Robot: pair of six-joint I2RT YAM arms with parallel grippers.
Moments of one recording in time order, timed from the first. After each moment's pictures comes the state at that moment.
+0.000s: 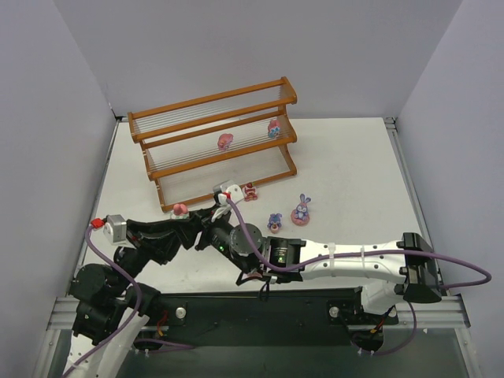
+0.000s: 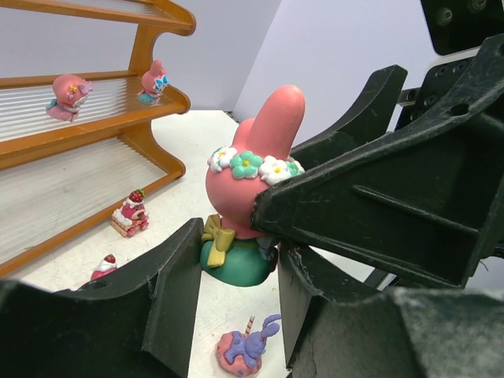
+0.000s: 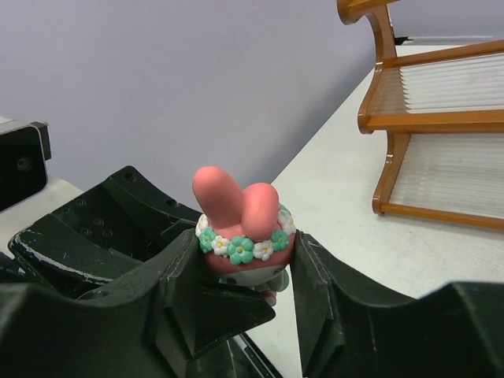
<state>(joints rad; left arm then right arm) -0.40 0.01 0.50 -0.21 0.29 -0.55 1.44 1.49 1.17 0.35 0.58 0.48</state>
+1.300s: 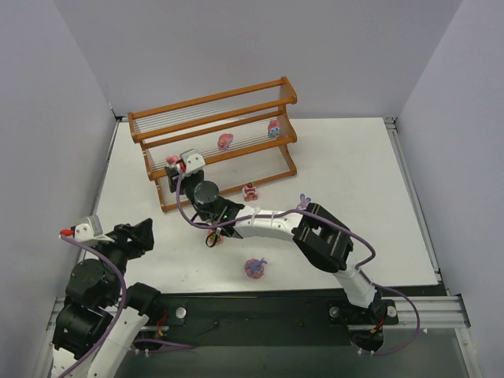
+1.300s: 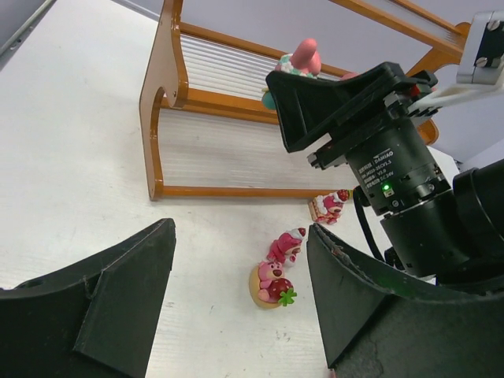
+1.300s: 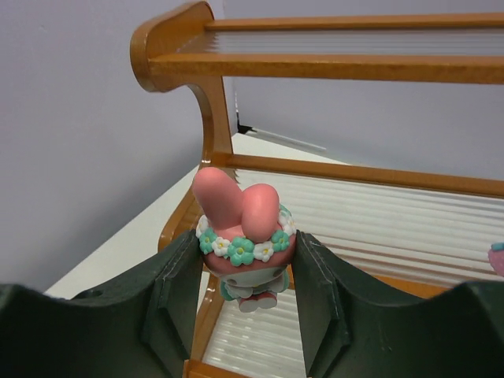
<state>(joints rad) -0.40 0.07 0.71 -0.72 -0.40 -0.52 1.13 2.14 1.53 0.77 0.55 -0.01</state>
